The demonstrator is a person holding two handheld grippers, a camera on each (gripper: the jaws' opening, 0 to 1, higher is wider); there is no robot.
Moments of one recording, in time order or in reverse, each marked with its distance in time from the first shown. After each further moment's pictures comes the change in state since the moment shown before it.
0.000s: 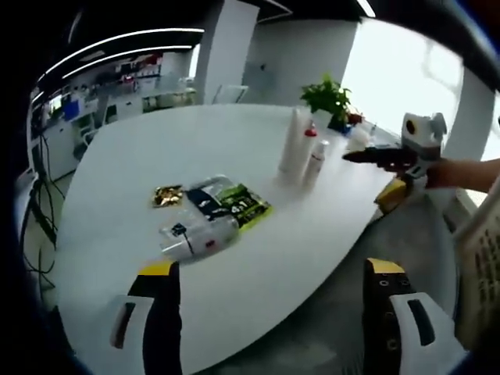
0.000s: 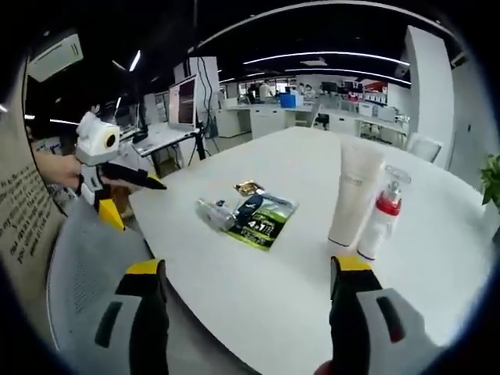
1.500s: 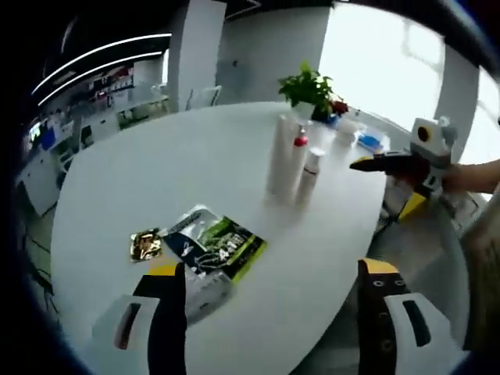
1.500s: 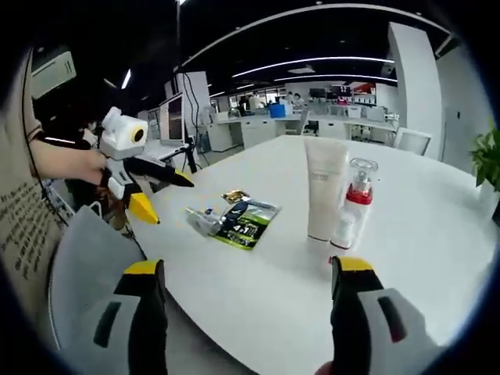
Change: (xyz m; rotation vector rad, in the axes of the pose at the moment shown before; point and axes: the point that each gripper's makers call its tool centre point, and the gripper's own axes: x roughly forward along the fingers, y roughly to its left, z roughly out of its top) left arm 0.049 -0.024 0.050 0.128 0.043 -0.060; right arm -0.036 -0.035 -0.019 0.096 -0.087 -0.032
